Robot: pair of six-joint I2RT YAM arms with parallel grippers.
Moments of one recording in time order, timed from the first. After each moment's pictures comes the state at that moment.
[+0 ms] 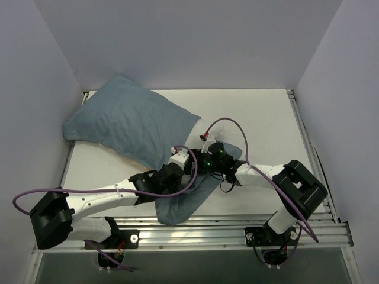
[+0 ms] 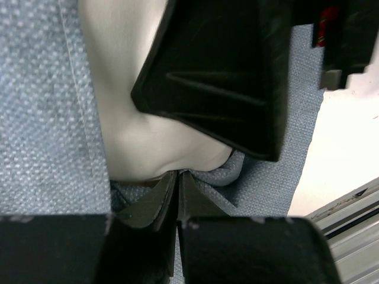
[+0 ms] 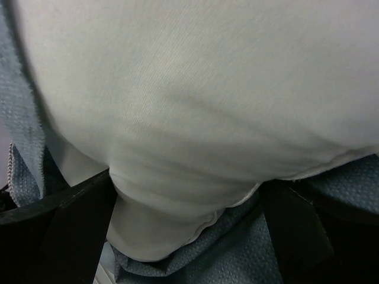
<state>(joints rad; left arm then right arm) -1.06 1.26 0.73 -0.28 -0.38 -0.45 0.72 1.57 0.64 0.39 -0.25 0.67</state>
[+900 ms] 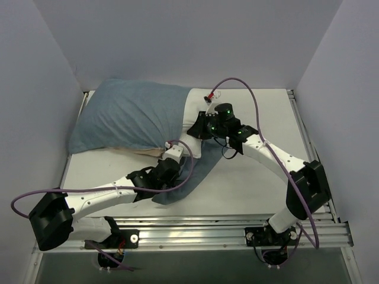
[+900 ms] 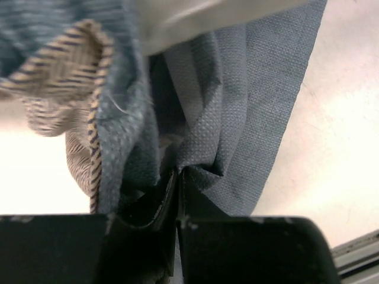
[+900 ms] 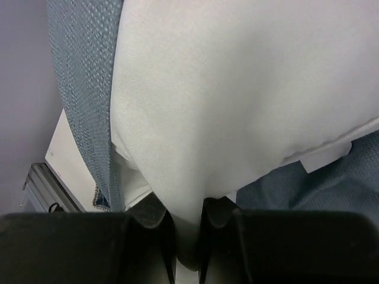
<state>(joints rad) -1.01 1.26 0.73 -0.27 -0.44 -0.44 0.57 1.58 1.15 -0.03 -0.28 0.52</state>
